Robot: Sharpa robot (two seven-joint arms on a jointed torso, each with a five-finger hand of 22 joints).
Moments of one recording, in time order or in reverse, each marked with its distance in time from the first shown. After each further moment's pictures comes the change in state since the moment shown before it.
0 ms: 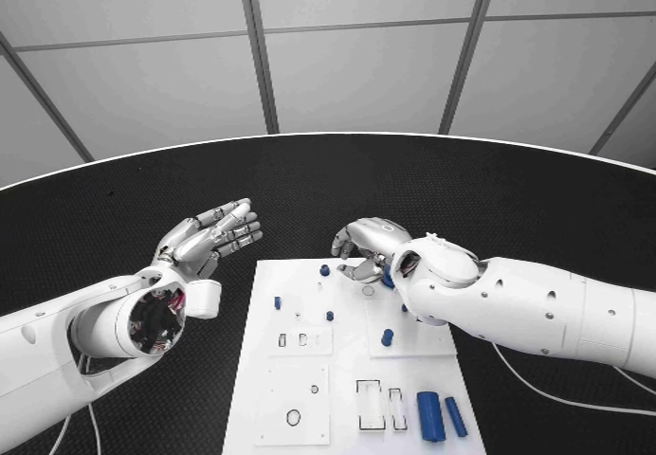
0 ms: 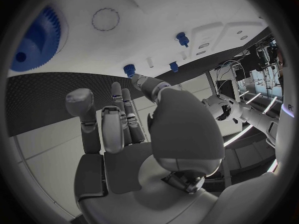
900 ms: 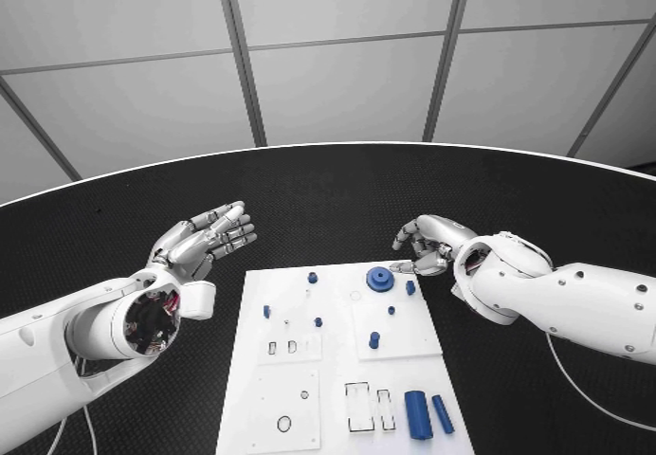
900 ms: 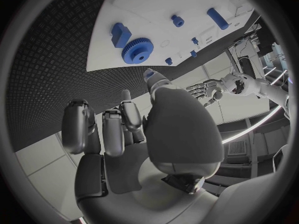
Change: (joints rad) left arm -0.002 0.026 0.000 -0.046 0.000 0.021 -0.006; left_hand 0.000 0.000 0.000 0.000 0.000 0.000 0.000 0.000 0.000 0.000 0.000 0.000 0.000 0.000 0.000 0.000 -0.001 0.000 0.000 0.000 0.000 -0.001; right arm 0.000 -0.248 0.002 0.062 0.230 -0.006 -0.049; right_hand 0.092 -0.003 -0.427 0.218 0.115 -0.080 -0.004 0.088 0.039 0.241 -0.027 1.146 1.121 0.000 -0.035 0.082 0.000 -0.051 0.166 -0.023 0.229 0.318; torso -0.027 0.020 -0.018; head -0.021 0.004
